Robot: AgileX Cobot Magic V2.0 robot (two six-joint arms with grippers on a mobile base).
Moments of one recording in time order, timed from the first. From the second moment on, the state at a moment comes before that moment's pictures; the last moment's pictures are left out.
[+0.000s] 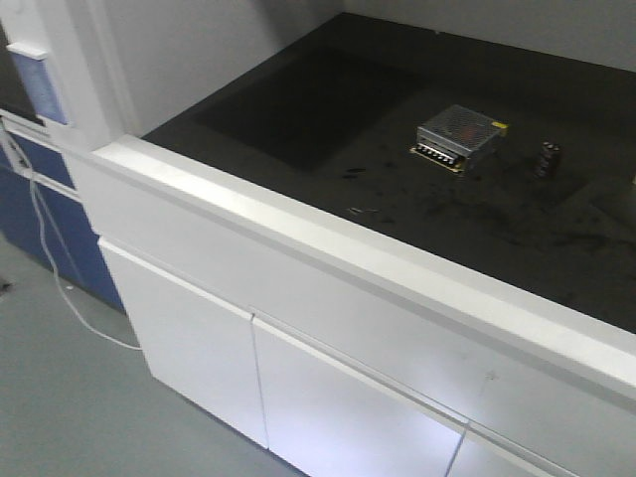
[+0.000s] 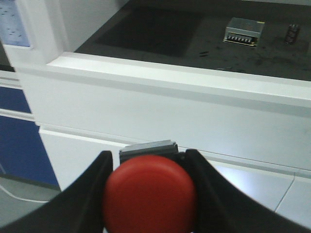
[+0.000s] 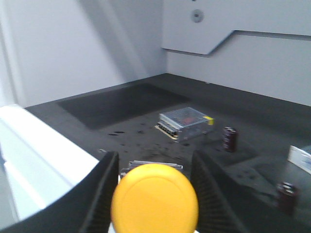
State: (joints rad) left arm -0.34 0.22 -0.59 0.04 0.78 -0.11; right arm 0.23 0.21 -0.49 -0.09 0.43 0.04
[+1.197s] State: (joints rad) left arm -0.34 0.22 -0.59 0.05 0.80 -0.11; right arm 0.23 0.21 -0.49 -0.09 0.43 0.04
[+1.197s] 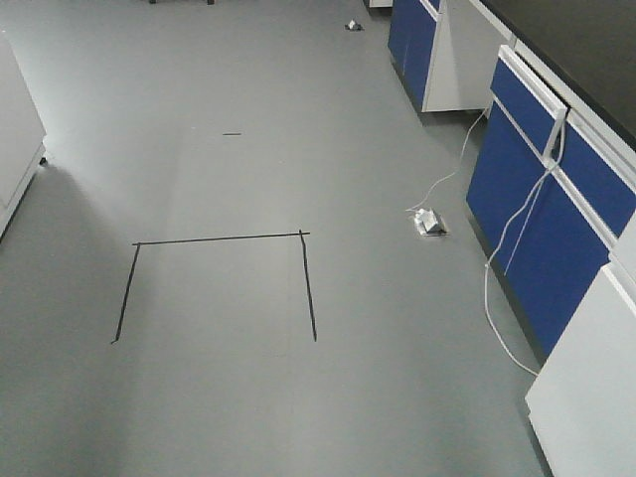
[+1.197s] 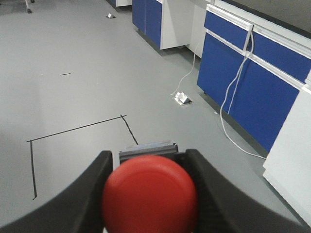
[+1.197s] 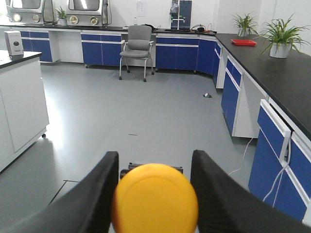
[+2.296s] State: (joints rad) left arm -0.34 0.22 -0.59 0.05 0.80 -0.11; right arm 0.23 0.21 -0.49 -0.09 0.43 0.04
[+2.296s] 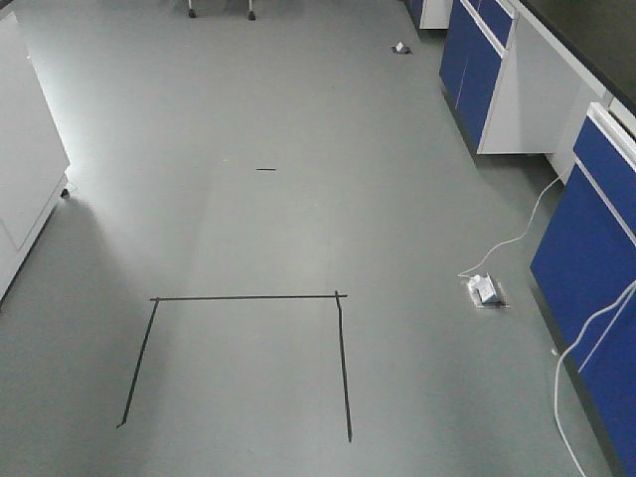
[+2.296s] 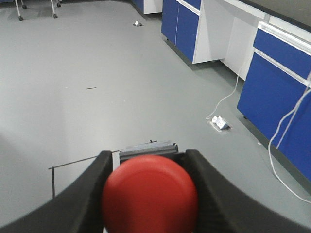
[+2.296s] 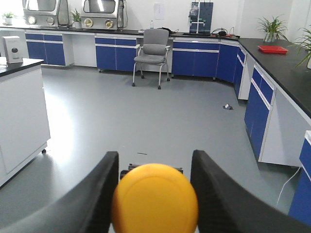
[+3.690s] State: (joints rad) left arm -0.34 0.22 -0.59 0.05 0.80 -0.11; right arm 0.23 0.21 -0.49 -0.09 0.43 0.04
